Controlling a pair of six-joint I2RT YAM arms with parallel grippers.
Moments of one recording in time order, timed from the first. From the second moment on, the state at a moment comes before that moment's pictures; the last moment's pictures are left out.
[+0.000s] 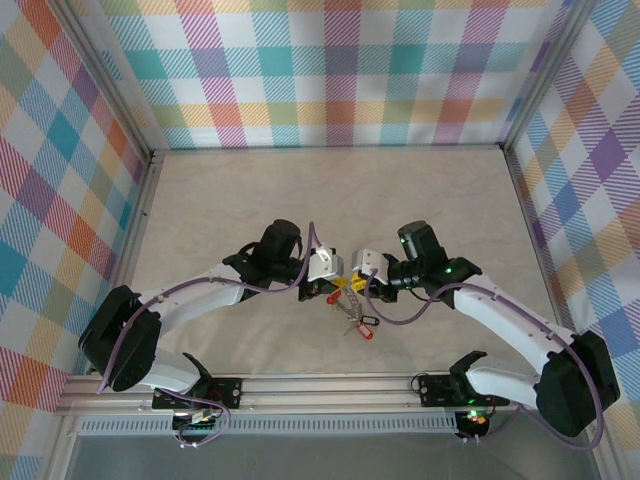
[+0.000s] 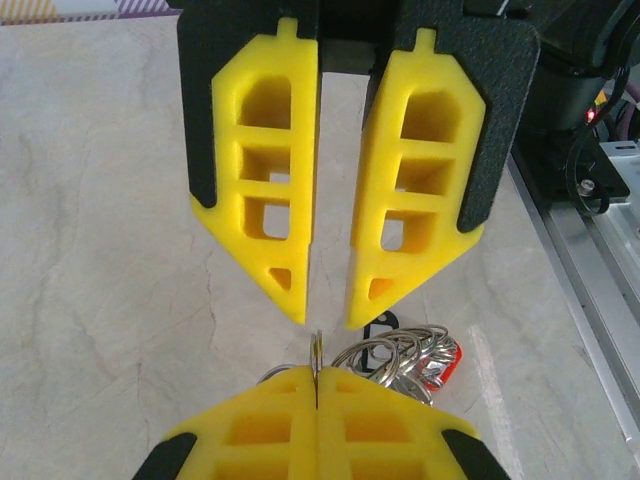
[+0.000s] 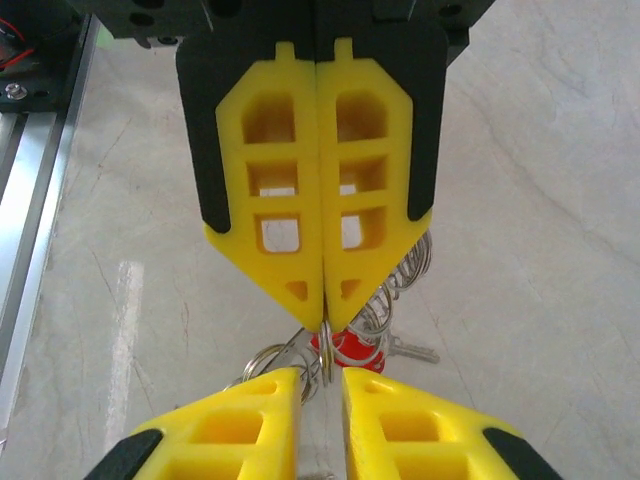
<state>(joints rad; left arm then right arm) -0.72 1.42 0.83 -0.06 0.70 0.54 0.57 1.13 0.74 -0.42 -0.64 -0.69</state>
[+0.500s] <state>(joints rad) -0.71 1.41 0.83 -0.08 0.74 0.54 0.57 1.17 0.74 -0.44 -0.65 -0.69</state>
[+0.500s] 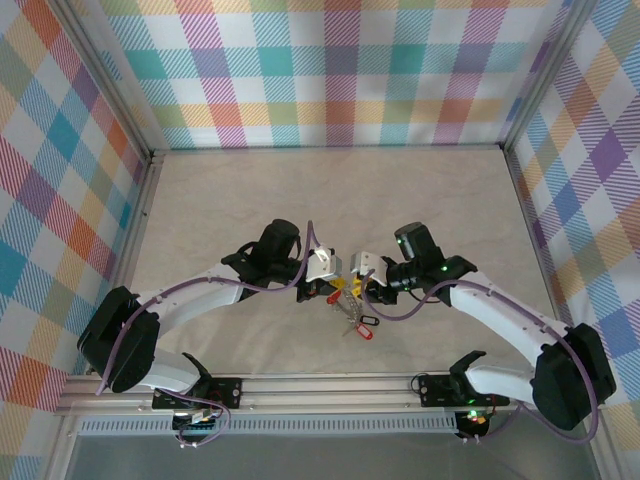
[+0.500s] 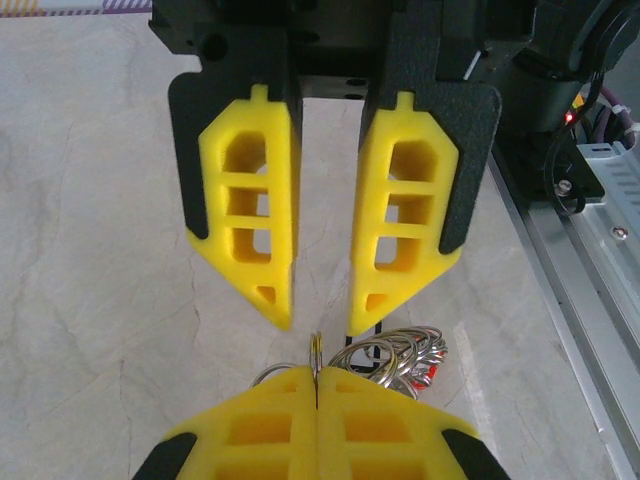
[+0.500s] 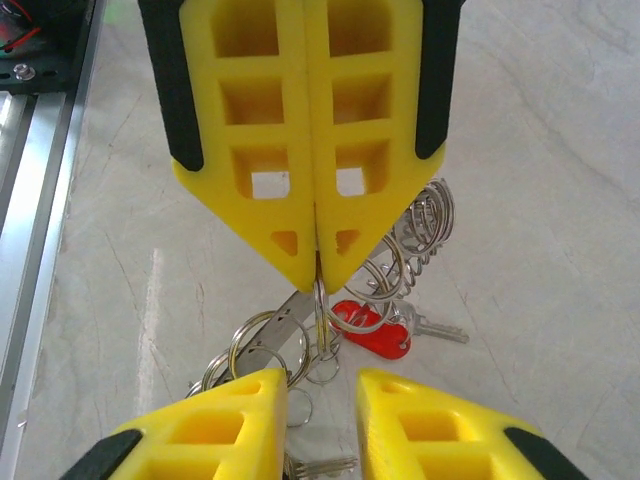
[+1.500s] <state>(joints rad) -0.70 1.41 0.83 -0.08 0.76 0.52 0.57 1.23 0.72 -0.33 -0.75 -0.68</state>
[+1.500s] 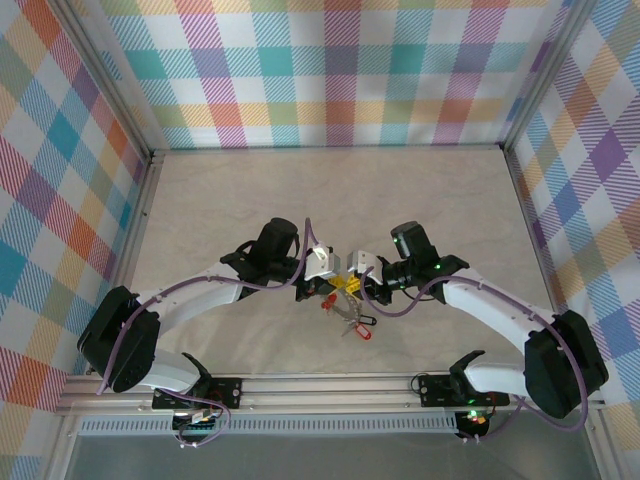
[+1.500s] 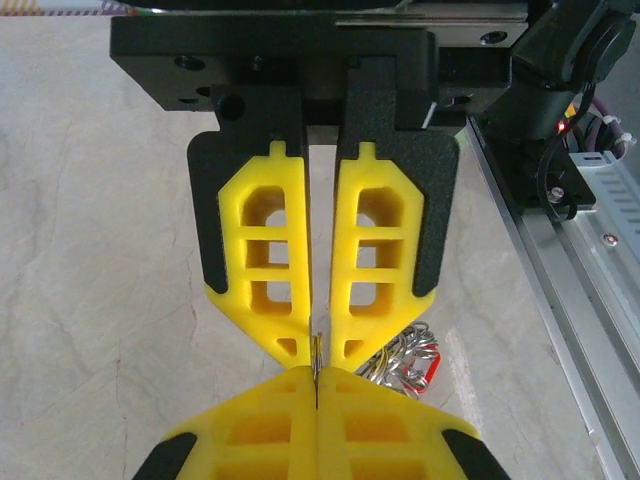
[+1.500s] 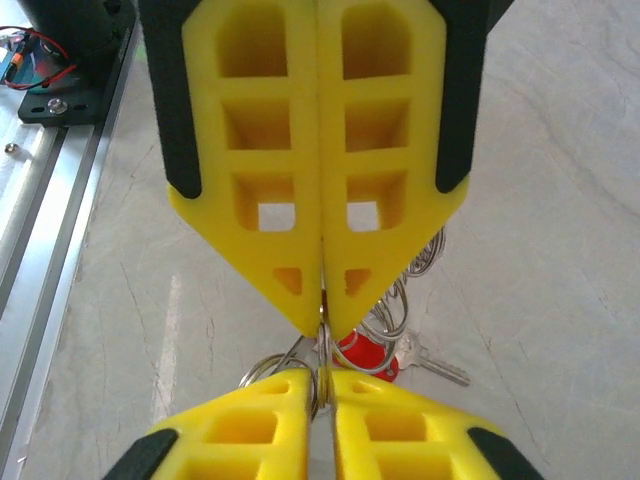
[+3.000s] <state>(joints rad) -0.64 1.26 0.70 0.08 0.65 0.28 0.58 1.20 0.69 -0.21 -0.68 -0.54</state>
